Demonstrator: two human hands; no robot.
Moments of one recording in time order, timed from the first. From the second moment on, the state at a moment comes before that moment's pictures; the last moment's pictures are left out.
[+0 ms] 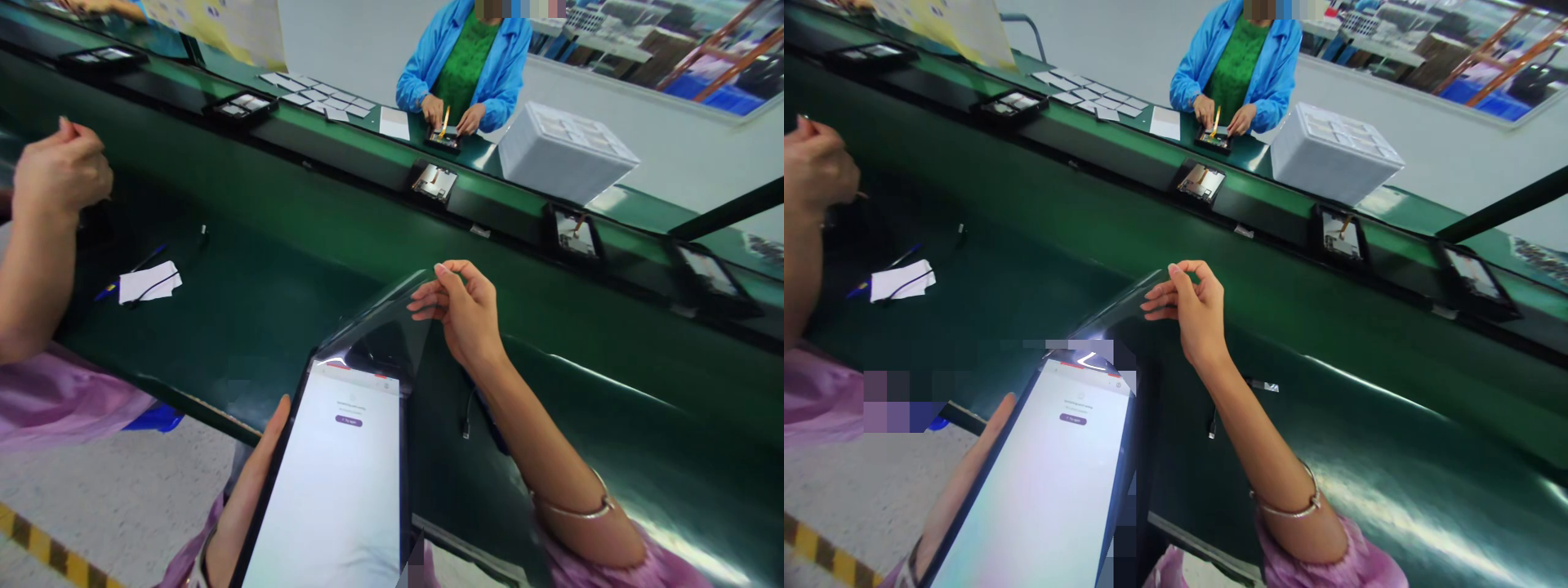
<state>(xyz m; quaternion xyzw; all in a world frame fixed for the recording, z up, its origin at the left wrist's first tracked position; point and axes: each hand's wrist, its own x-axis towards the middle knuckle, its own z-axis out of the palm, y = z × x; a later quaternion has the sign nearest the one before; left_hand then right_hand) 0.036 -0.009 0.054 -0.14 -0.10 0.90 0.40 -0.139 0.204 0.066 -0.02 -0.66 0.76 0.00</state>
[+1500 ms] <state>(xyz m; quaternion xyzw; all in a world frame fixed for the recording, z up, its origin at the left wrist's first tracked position) 0.035 -0.002 0.034 -0.31 0.05 0.87 0.37 -0.135 0.204 0.068 -0.02 -0.65 0.76 0.01</state>
